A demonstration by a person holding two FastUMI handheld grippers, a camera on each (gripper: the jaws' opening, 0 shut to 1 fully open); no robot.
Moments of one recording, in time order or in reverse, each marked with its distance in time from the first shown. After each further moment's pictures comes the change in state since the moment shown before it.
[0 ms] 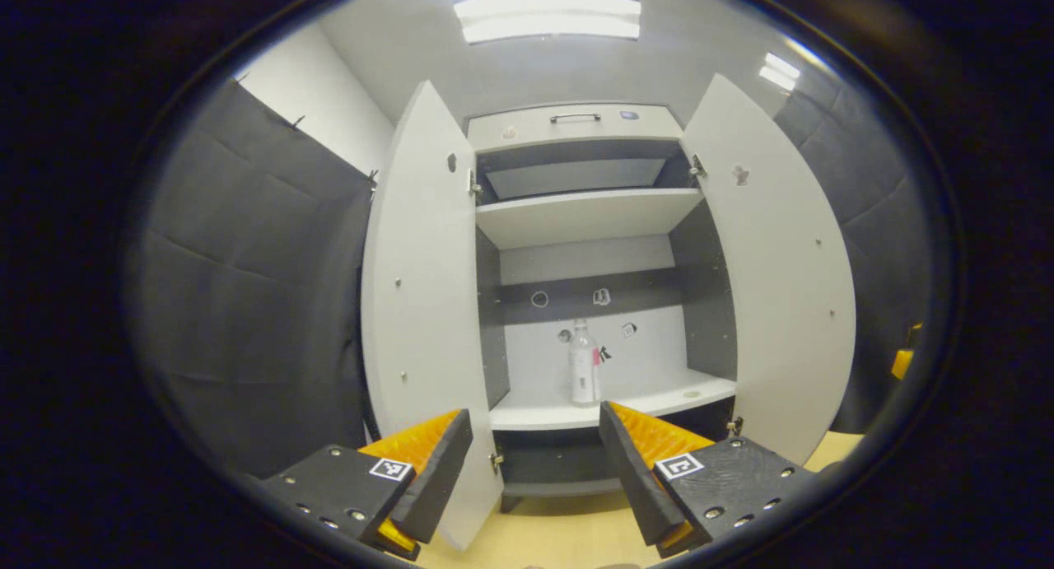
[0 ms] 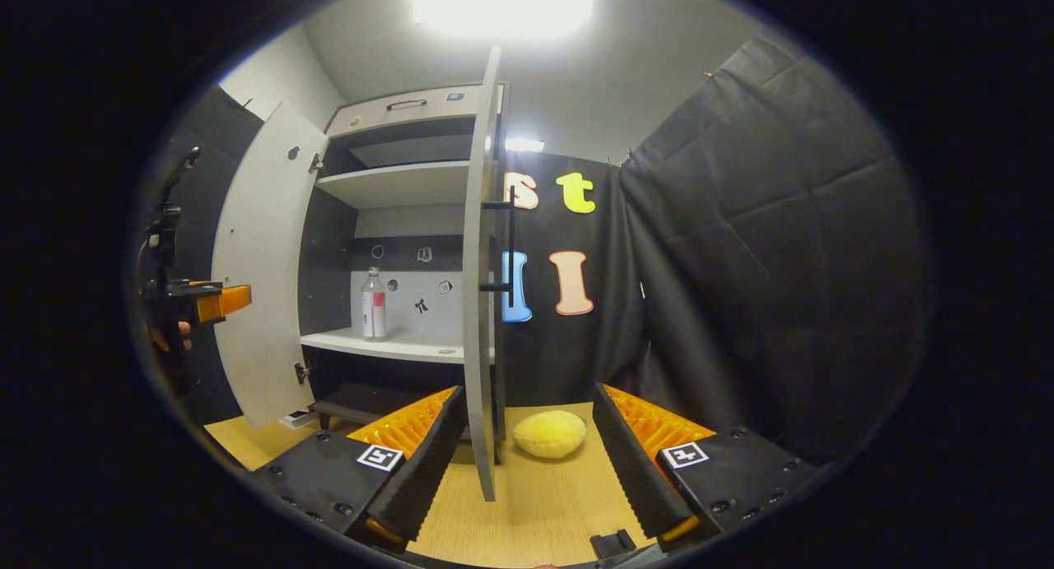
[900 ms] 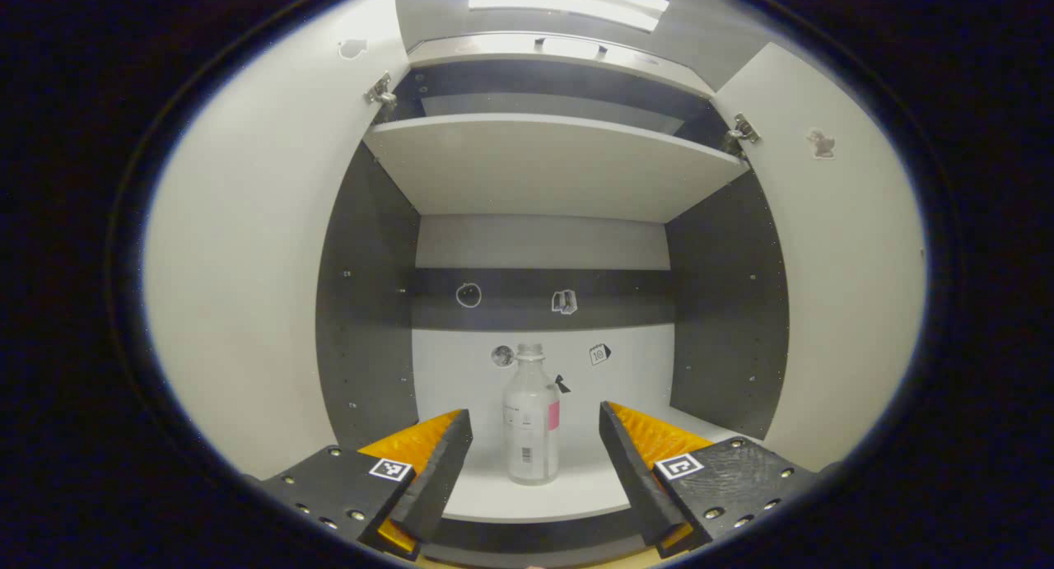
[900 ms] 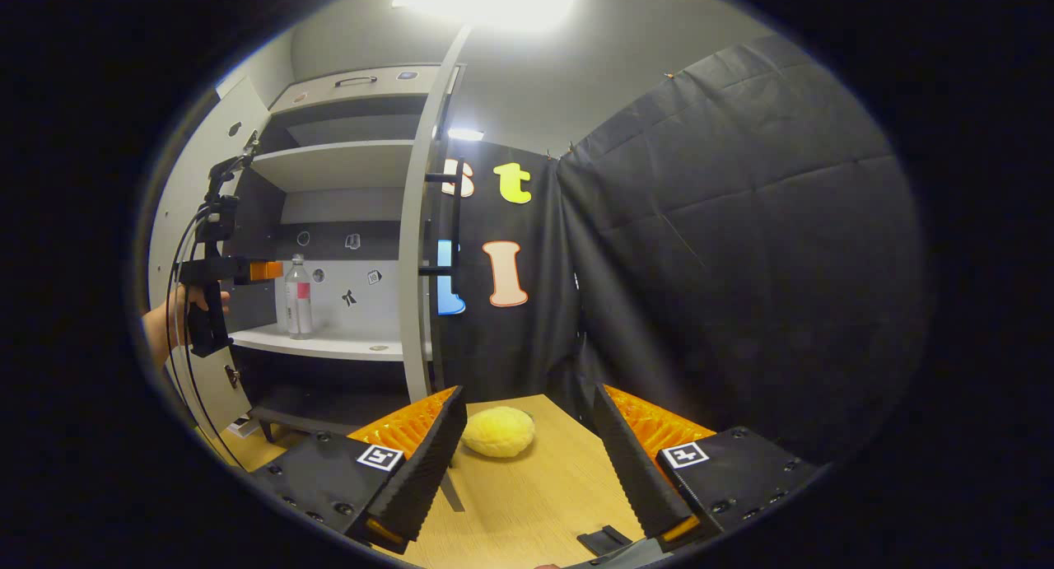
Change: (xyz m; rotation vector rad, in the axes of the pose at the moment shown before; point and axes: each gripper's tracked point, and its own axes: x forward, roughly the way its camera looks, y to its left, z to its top) left arm 0.264 -0.057 -0.040 -0.124 0.047 -0.182; right arm 0.029 -0.016 -0.011 -0.011 0.037 -0.287
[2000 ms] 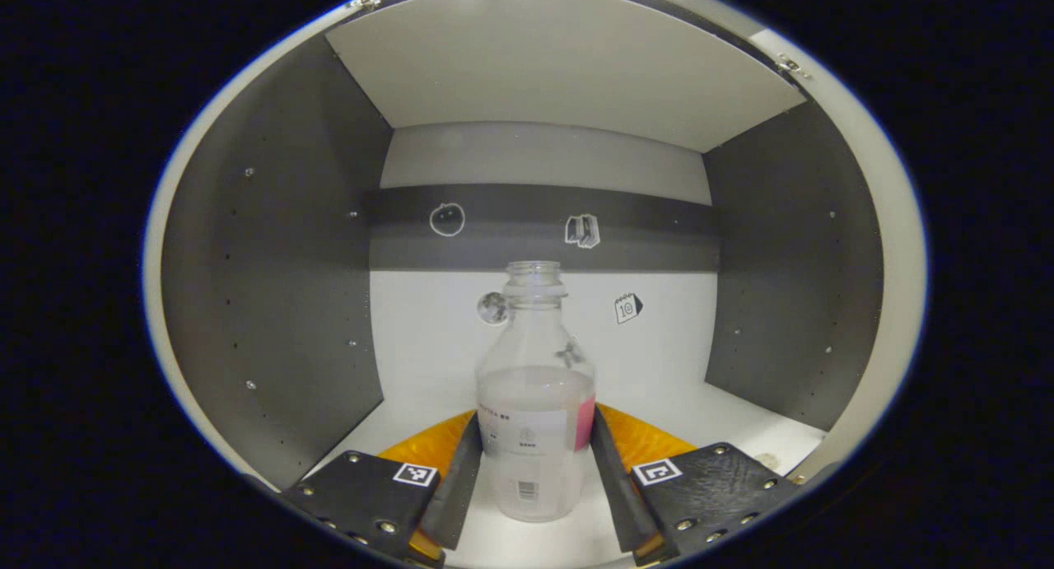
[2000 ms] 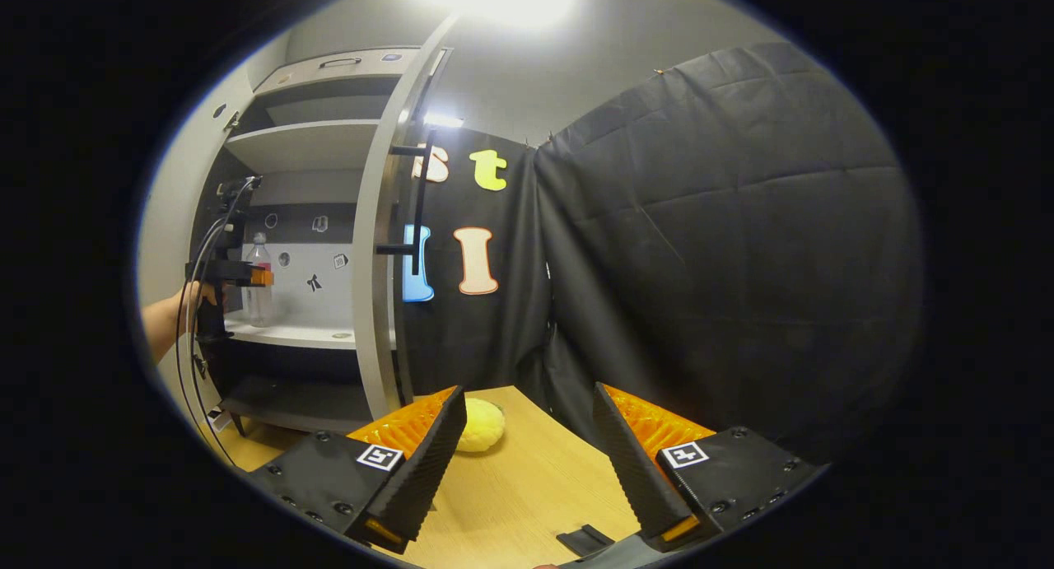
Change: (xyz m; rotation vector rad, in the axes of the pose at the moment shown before) left arm 0.091 0.006 -0.064 -0.001 0.132 -0.009; right arm 0.015 -0.015 -0.015 -0.014 0.031 -0.076
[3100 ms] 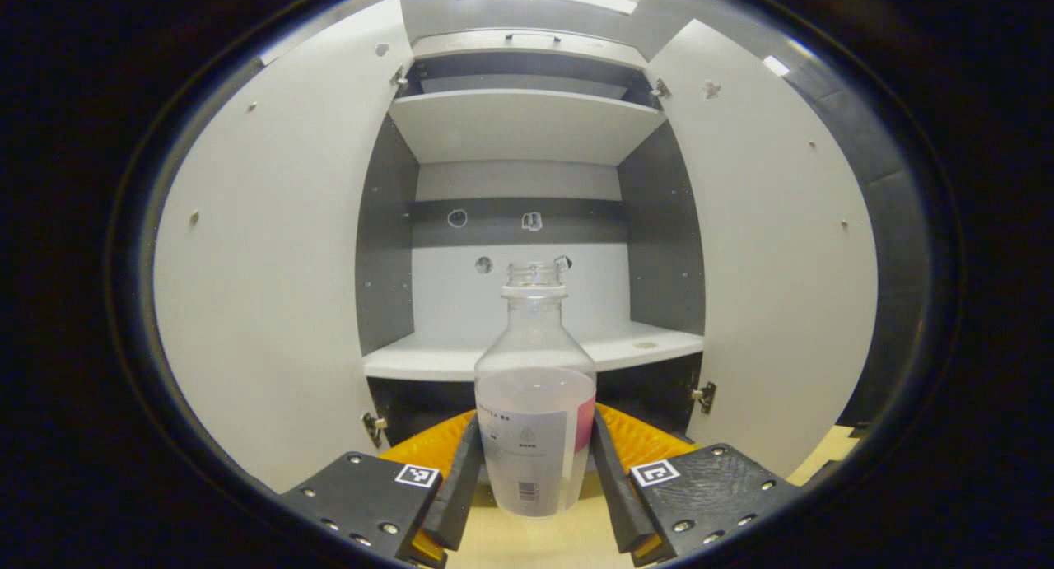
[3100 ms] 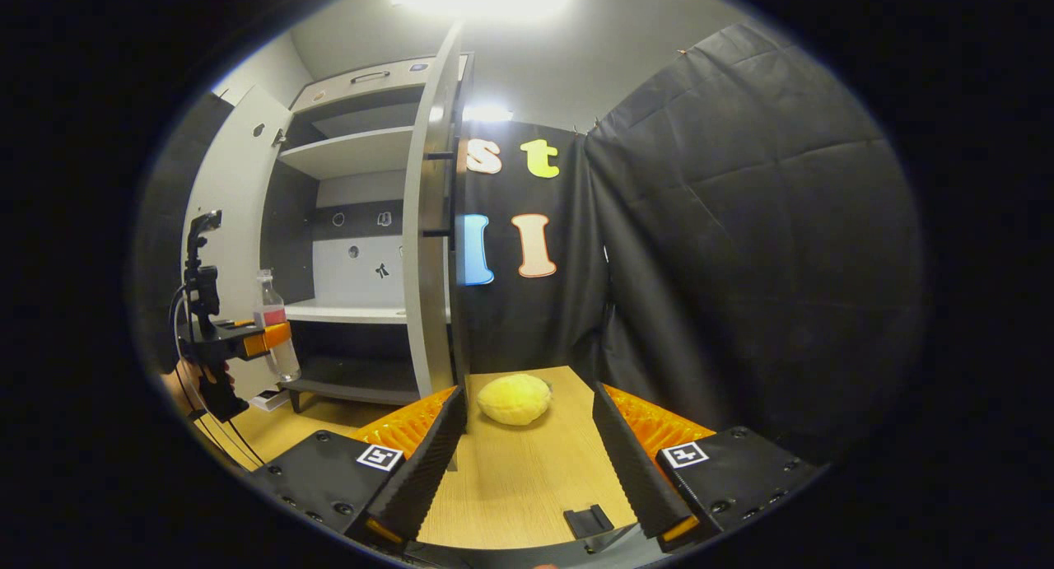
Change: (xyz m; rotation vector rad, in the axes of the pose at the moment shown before) left arm -0.269 -0.050 -0.113 0.037 0.007 -0.023; right arm -0.041 -0.020 -0.024 0.013 0.053 0.268
